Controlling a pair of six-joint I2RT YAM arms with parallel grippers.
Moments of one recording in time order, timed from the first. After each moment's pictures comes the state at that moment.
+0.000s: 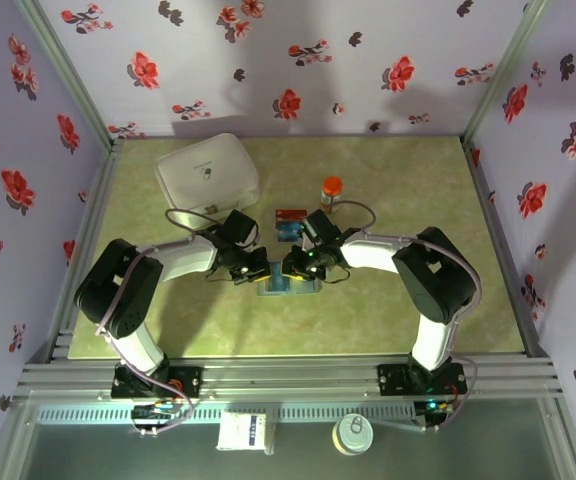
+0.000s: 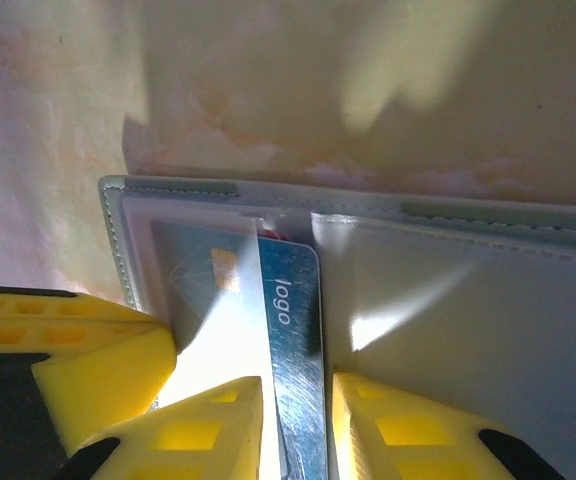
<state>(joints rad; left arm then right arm) -0.62 1.70 0.89 -0.33 0.37 -0.81 0.70 1.82 0.98 -0.22 -0.46 0.83</state>
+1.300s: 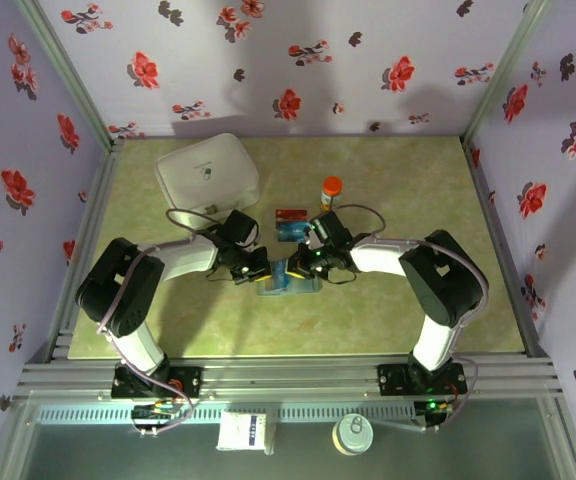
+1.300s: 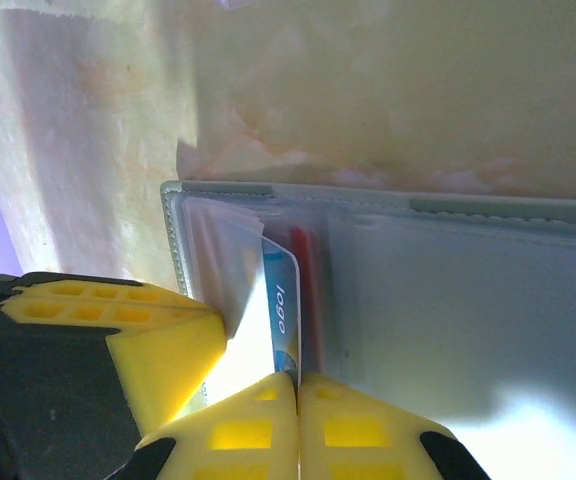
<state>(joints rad) -0.62 1.71 0.90 -0.32 0.38 -0.81 0.65 1.77 0.88 -0.07 -0.55 0.89</state>
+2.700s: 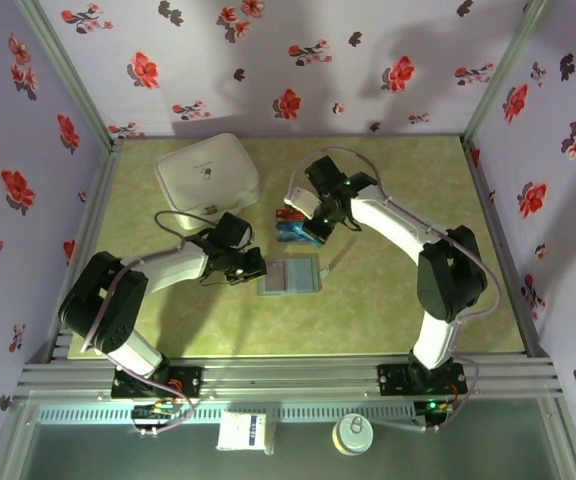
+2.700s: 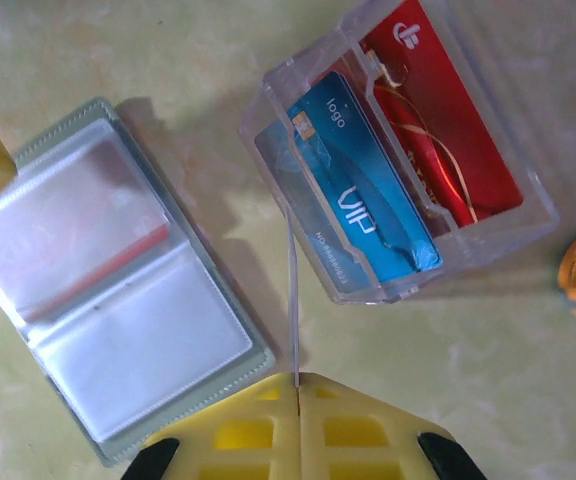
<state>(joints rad) -0.62 1.57 0.82 -0.31 0.32 -0.81 0.60 1.82 1.51 -0.89 -0.18 -0.51</state>
